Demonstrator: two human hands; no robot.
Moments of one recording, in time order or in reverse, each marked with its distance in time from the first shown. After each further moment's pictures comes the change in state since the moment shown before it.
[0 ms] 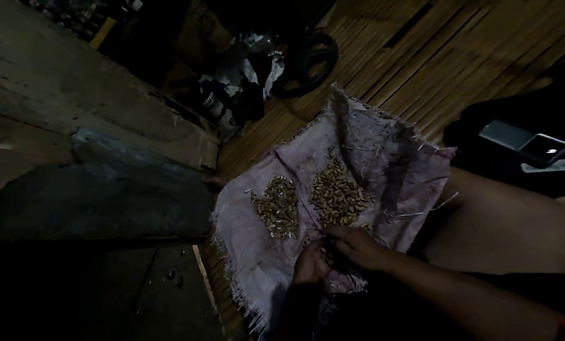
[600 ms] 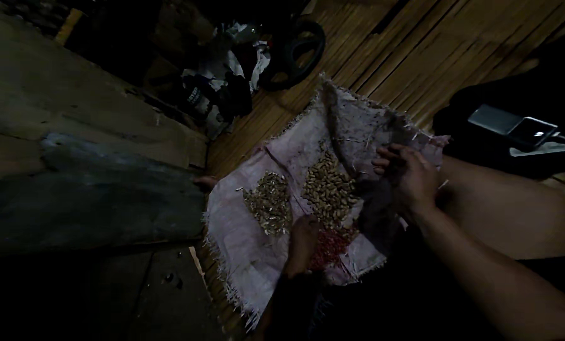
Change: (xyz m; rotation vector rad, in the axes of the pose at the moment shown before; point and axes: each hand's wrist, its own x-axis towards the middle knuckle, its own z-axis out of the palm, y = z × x) left_hand 0.026 0.044 0.022 1.492 0.076 0.438; right_hand 0.000 0.011 -0.110 0.940 1.130 0.088
